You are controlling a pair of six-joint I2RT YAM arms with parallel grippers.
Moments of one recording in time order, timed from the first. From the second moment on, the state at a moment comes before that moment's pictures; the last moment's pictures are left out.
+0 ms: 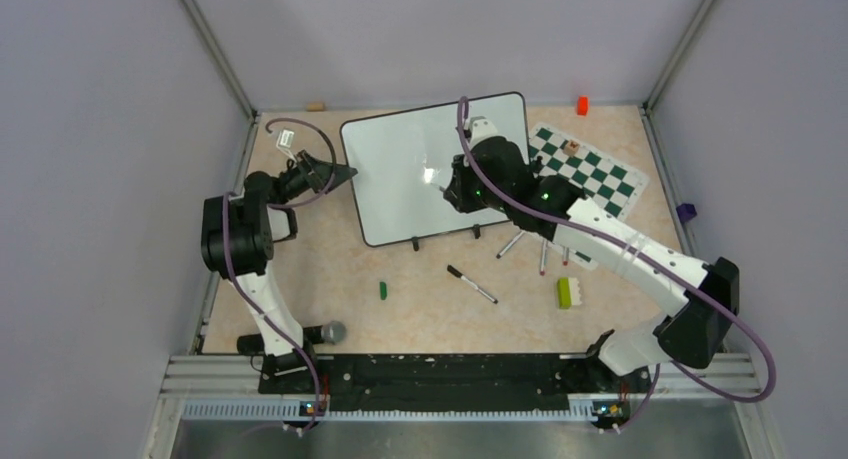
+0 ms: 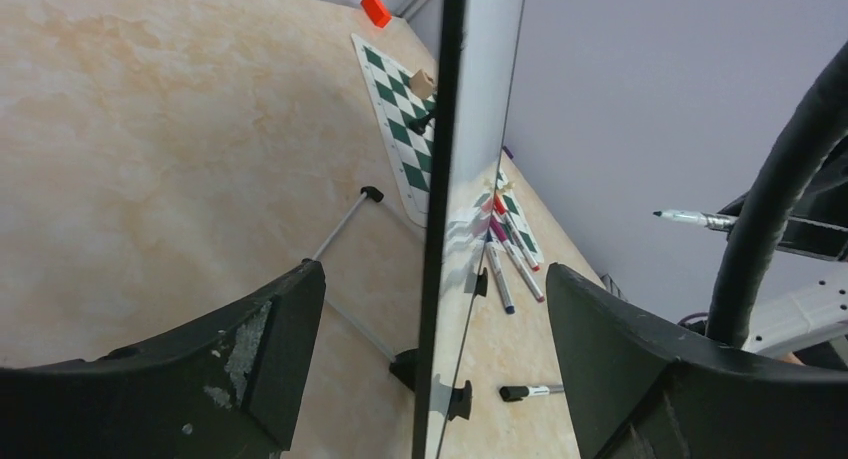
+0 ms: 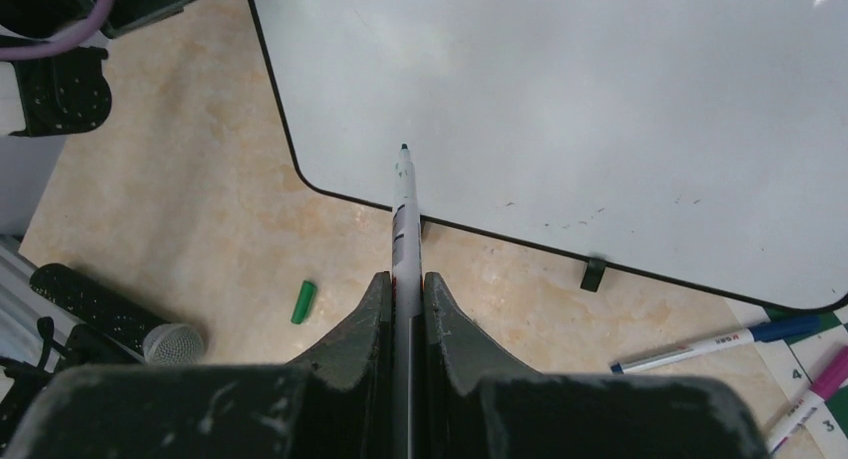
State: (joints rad) left arm 0.23 2.00 0.87 1.52 1.21 -1.13; right arm 0.83 1.40 1.35 -0.49 0.16 0.41
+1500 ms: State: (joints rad) left arm 0.13 2.07 0.88 1.56 1.24 -1.05; right arm 0.84 1.73 1.69 -0.46 0.17 0.41
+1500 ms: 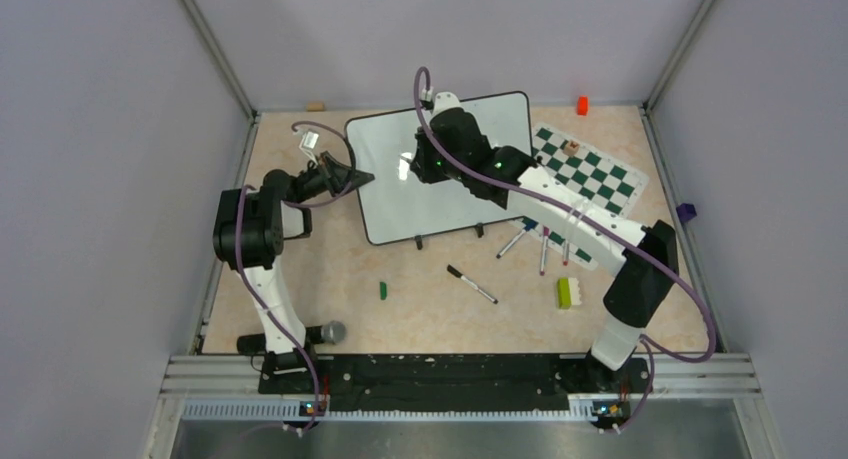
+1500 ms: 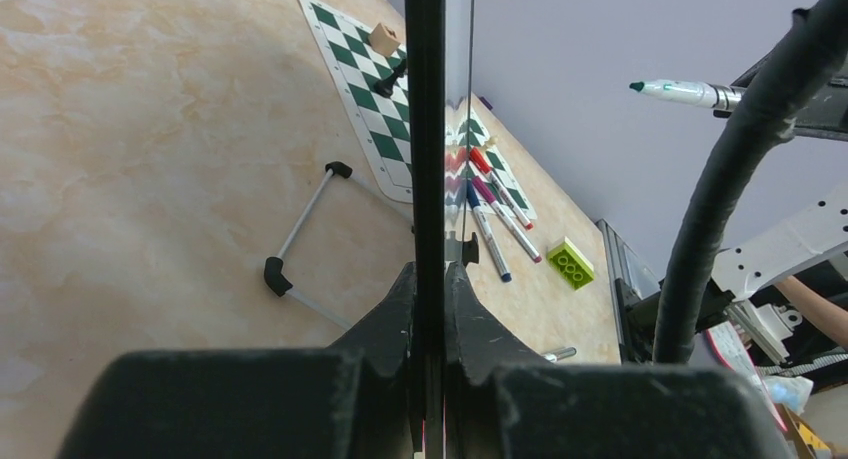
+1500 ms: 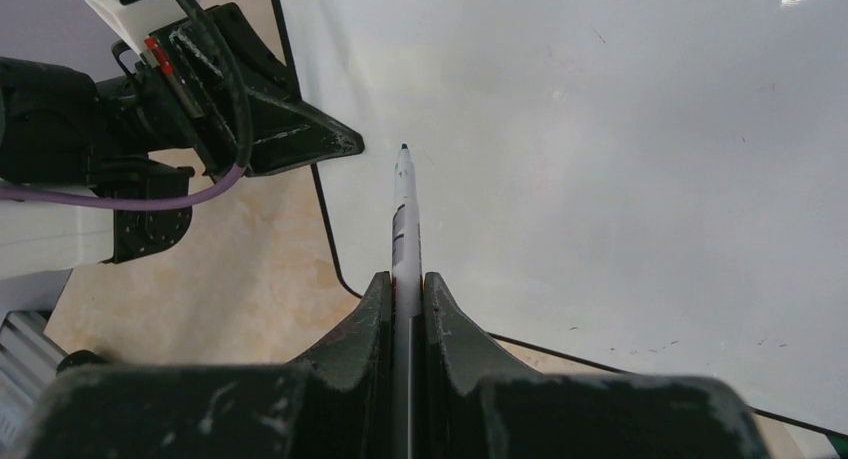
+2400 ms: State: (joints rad) left arm -0.03 2.15 1.02 1.55 1.32 -1.08; right arm 0.85 1.60 1.65 -0.54 0.37 0.43
